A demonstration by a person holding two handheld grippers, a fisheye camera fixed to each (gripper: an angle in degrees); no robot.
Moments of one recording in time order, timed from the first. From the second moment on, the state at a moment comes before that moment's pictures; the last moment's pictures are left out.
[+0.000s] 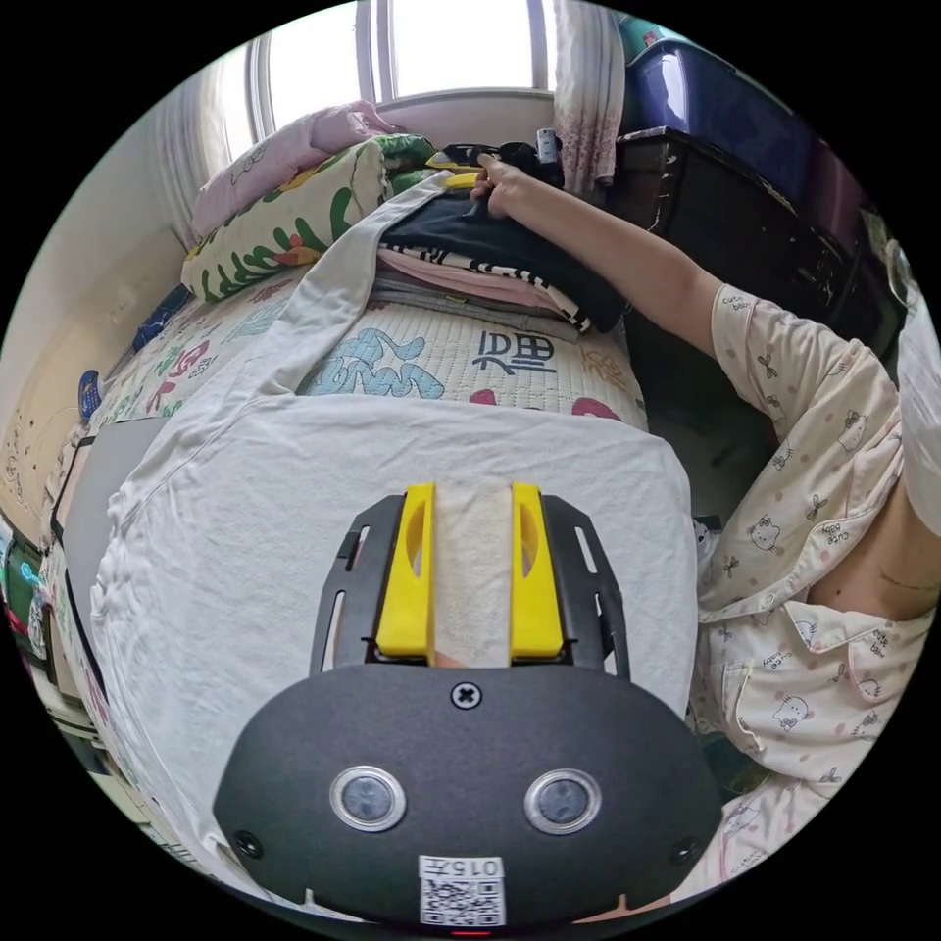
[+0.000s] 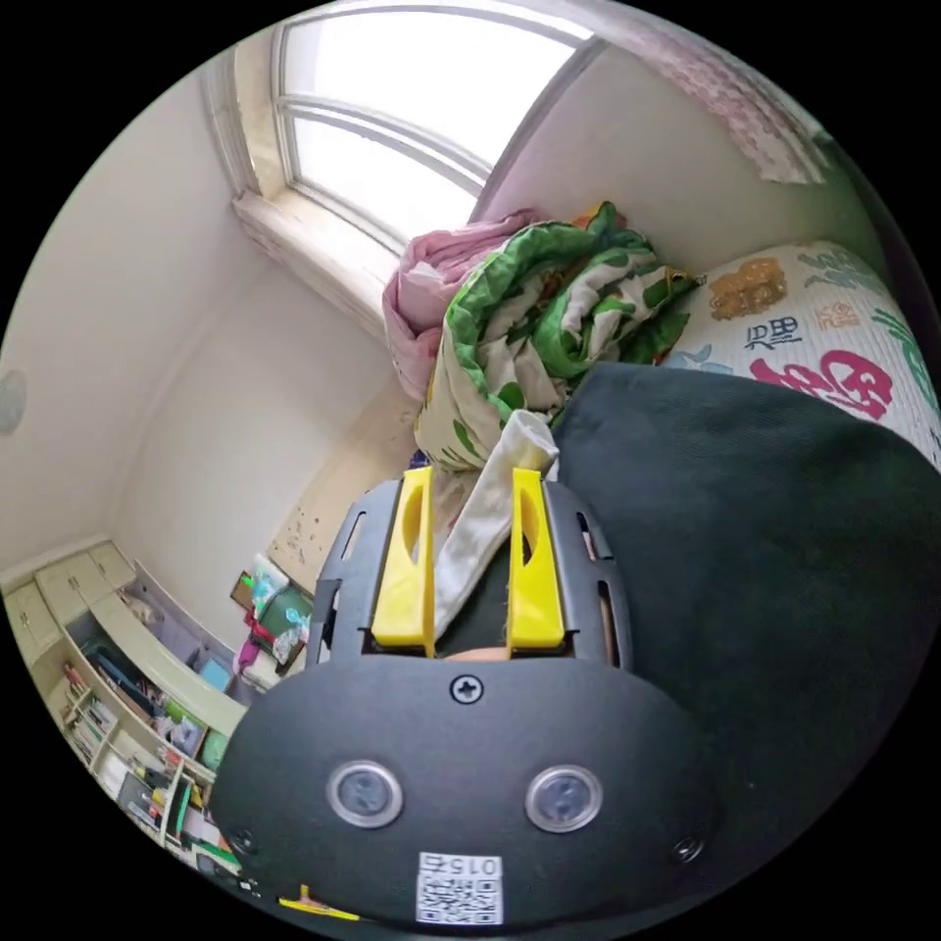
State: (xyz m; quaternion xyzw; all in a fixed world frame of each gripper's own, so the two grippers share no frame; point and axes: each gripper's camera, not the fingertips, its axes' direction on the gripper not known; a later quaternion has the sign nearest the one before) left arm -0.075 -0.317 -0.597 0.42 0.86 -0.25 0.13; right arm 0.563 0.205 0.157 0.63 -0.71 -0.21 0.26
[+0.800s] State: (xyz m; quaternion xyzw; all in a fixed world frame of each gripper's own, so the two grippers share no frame) left arm -0.133 -0.325 -0.564 0.41 0.87 -0.25 0.12; right arm 0.501 0.146 0.175 0.65 -0.69 -0.24 0.21
